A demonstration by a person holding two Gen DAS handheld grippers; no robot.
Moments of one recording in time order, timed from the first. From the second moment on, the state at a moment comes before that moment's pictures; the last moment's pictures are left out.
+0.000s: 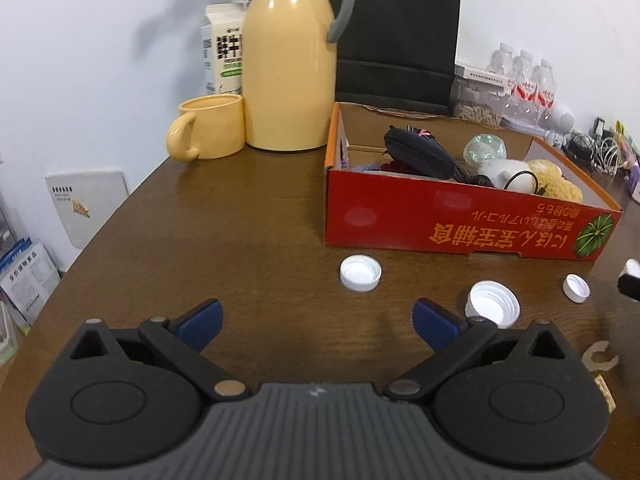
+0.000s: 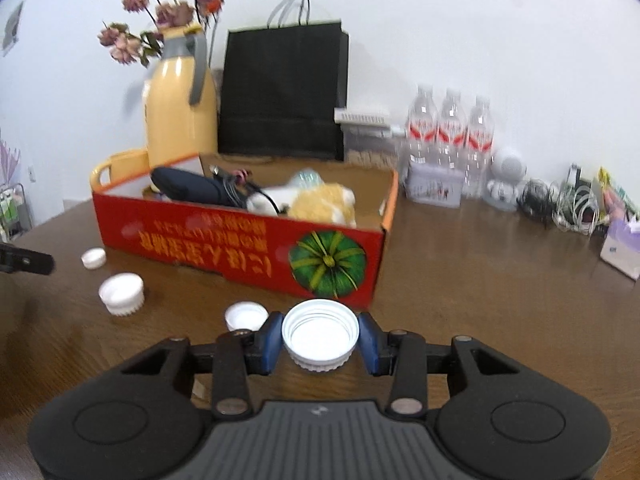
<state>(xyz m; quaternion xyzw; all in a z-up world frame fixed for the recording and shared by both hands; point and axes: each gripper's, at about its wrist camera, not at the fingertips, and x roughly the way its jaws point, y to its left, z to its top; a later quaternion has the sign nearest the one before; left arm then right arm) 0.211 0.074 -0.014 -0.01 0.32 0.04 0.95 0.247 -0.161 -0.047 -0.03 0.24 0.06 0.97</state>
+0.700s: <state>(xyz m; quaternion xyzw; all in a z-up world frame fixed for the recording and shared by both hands) 0.269 0.057 -0.034 0.00 0.34 0.04 0.94 0.244 -0.148 -0.044 -0.03 0.22 0.06 0.97</state>
